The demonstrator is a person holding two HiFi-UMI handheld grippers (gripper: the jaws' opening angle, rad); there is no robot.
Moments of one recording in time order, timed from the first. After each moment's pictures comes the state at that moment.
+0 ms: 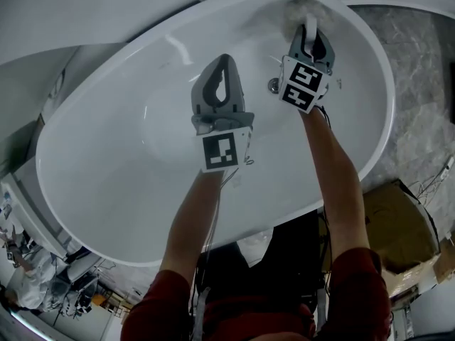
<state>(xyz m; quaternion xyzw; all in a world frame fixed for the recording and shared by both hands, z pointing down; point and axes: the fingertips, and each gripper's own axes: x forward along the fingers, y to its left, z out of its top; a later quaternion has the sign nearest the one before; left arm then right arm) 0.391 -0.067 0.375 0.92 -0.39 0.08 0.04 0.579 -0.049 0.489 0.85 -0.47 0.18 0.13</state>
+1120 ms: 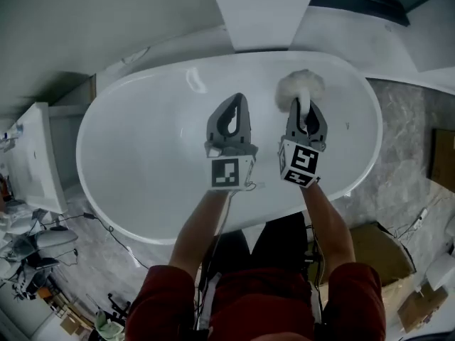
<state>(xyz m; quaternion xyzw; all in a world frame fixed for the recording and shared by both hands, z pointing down) 0.153 -0.059 0.132 0.89 -0.45 0.02 0.05 0.293 -0.016 0.203 0.77 -0.61 0.13 0.11</state>
